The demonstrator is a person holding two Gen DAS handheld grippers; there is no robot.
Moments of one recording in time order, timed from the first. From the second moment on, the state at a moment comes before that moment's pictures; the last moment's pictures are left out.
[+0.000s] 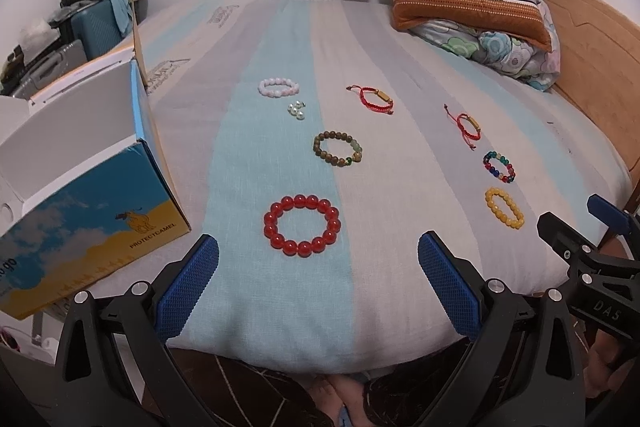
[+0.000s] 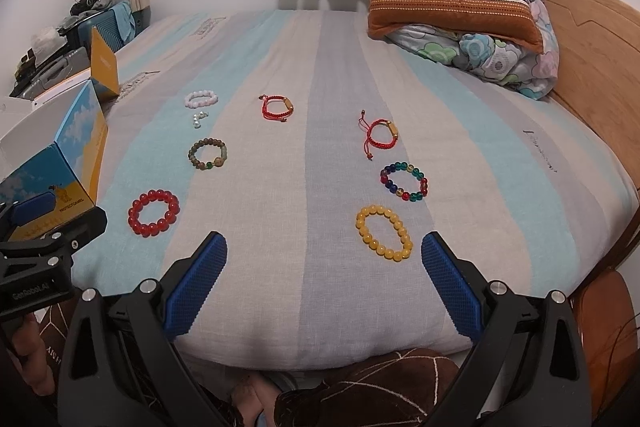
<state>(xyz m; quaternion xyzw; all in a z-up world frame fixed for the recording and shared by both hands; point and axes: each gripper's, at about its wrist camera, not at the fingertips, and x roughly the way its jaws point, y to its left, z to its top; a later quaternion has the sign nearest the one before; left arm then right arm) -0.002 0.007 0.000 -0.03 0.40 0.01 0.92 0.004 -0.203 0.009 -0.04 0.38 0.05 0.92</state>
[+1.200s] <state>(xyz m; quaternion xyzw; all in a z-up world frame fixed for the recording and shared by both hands) -0.001 0.001 0.004 -0.01 0.40 0.01 0.92 0.007 -0.206 0.017 -0.04 0.38 0.05 0.93</state>
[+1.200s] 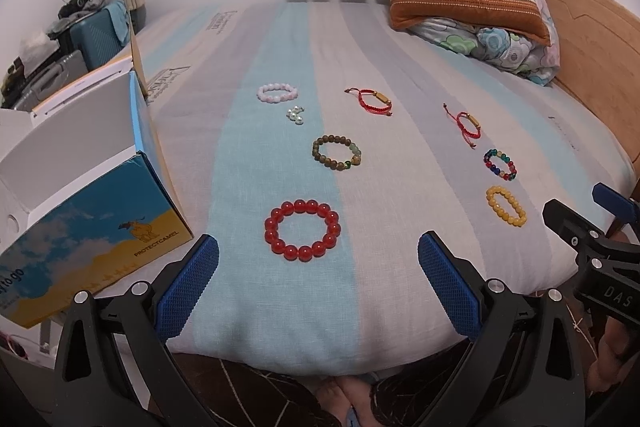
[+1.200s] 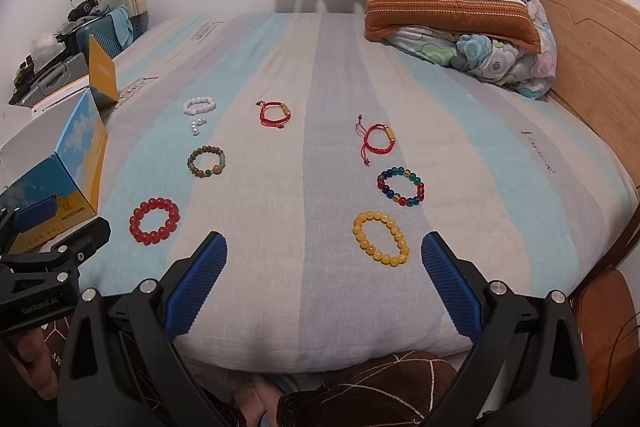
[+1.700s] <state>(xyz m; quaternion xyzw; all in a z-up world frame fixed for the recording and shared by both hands) 0.001 -0.001 0.001 -0.01 0.40 0.02 0.92 0.008 -0.209 0.015 -0.04 0.38 0.04 0.92</state>
